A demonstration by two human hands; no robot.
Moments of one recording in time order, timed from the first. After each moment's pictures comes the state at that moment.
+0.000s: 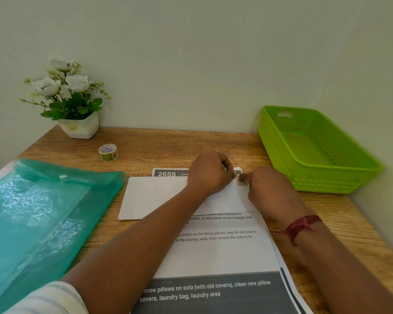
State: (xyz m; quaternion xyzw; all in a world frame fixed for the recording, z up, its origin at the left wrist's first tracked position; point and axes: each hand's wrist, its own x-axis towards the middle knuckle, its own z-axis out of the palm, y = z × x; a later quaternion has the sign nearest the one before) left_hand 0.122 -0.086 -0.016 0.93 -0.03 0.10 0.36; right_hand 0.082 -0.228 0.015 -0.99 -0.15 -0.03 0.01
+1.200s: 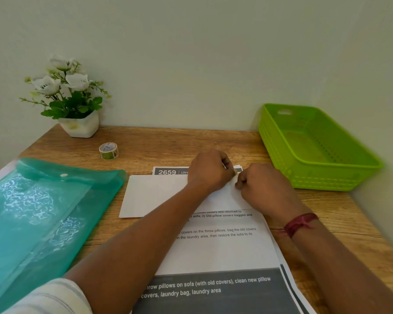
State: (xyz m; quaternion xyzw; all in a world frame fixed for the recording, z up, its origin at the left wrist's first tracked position) left_hand 0.123 -0.086 -0.016 0.93 -0.02 0.10 0.36; right_hand 0.077 -0.219 0.017 -0.99 -0.13 -0.06 0.06
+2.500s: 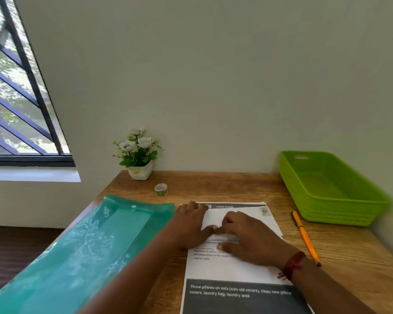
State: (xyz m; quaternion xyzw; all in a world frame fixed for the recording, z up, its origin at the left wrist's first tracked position) left_hand 0.016 0.026 -0.001 0.99 -0.06 0.02 0.08; right_hand 0.036 -0.179 0.000 -0.88 -0.45 -0.05 0.16
